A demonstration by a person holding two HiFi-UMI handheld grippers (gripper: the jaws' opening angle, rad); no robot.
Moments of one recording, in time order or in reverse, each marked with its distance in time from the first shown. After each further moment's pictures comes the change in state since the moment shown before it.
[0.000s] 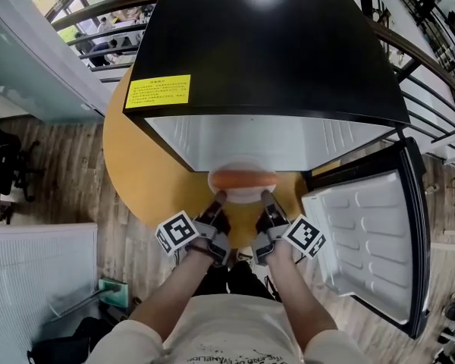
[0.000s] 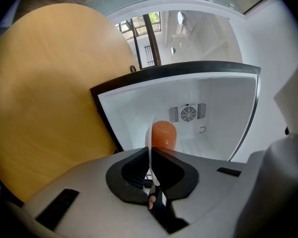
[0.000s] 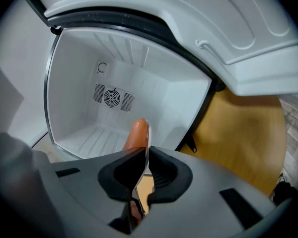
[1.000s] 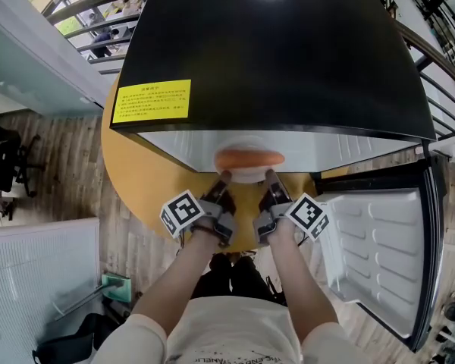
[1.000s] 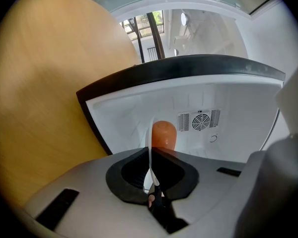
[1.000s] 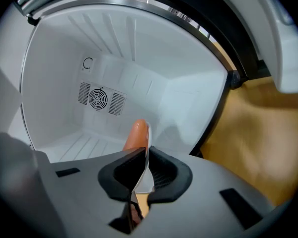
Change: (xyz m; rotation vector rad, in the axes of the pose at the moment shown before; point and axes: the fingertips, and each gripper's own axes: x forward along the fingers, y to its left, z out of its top) left arm 0.054 0.020 0.041 -0.024 -0.023 0.024; right arm 0.068 -0.018 0.025 0.013 -0.027 -0.030
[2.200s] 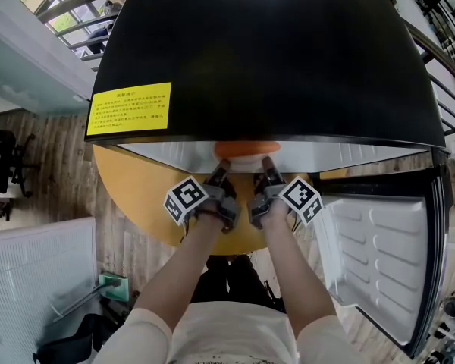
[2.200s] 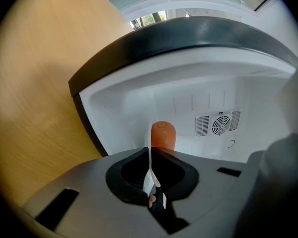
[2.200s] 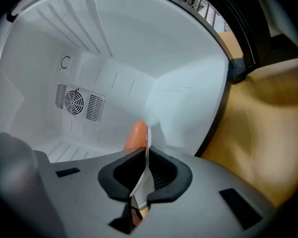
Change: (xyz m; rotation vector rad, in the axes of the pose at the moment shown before) left arm 0.048 0.037 0.014 -0.020 -0.043 0.077; right arm 0.046 -0.043 0.017 0.046 -0.045 -0.096
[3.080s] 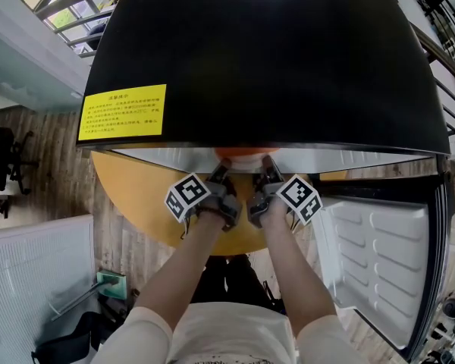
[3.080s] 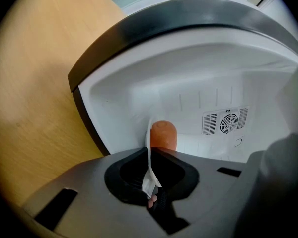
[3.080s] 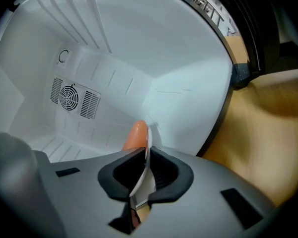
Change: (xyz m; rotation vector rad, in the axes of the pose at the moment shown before) left arm 0.011 0.010 -0.002 -0.002 0.009 0.045; right arm 0.008 -0.008 0.005 -0.056 -0.002 -0.045
